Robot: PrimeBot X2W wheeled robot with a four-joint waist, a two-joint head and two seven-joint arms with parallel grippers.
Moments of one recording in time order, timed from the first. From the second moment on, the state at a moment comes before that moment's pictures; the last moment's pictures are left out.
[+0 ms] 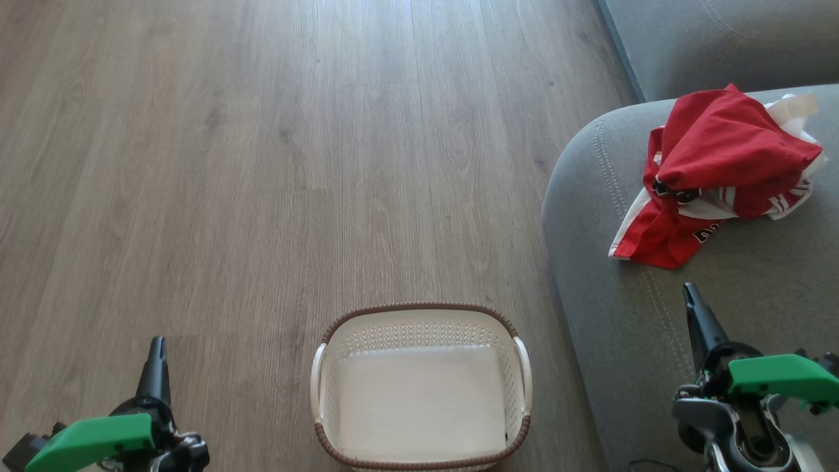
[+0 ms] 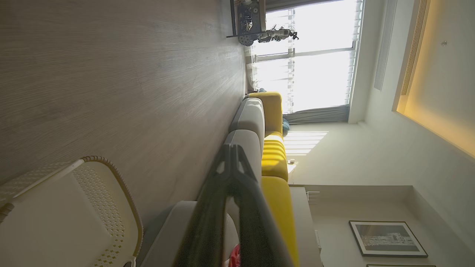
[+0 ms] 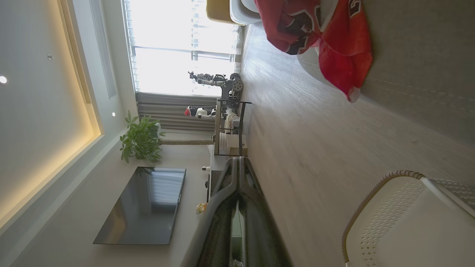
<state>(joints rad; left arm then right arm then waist) -0.05 0.05 0.05 0.20 -1.53 -0.02 0.08 -0.06 -0.06 -0.09 0.30 1.53 0.12 0.07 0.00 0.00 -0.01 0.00</state>
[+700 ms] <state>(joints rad) -0.05 0.04 0.08 0.19 -1.61 -0.04 0.11 -0.08 -0.07 -0.09 0.30 1.64 0.12 0.08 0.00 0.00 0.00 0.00</state>
